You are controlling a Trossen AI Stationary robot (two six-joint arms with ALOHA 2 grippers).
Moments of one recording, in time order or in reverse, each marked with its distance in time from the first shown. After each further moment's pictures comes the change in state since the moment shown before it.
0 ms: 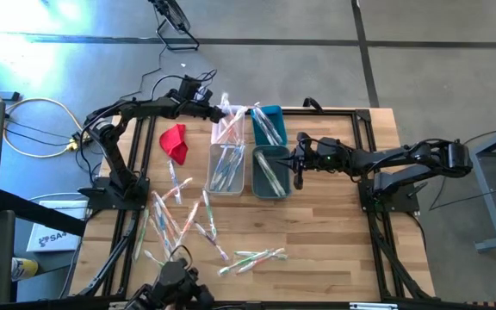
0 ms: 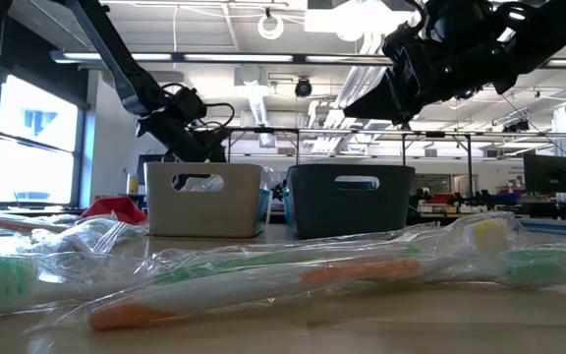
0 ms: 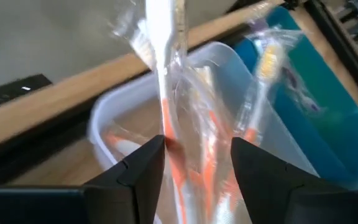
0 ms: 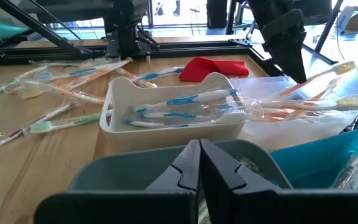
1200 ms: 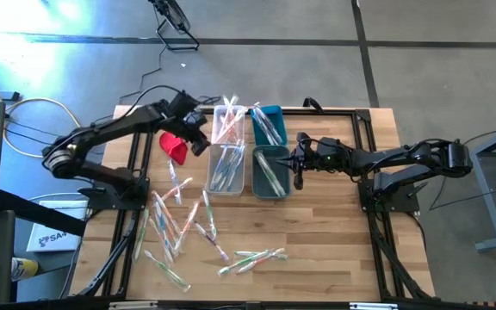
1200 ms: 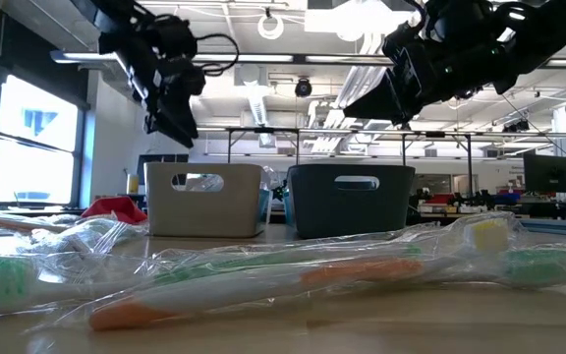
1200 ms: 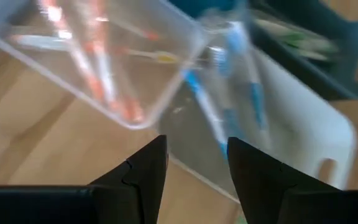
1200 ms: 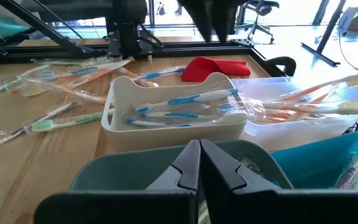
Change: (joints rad) left arm -0.278 -0.480 -0.024 -0.692 -0.161 0.262; right arm 0.000 0.000 0.000 -0.001 -0.007 -0.007
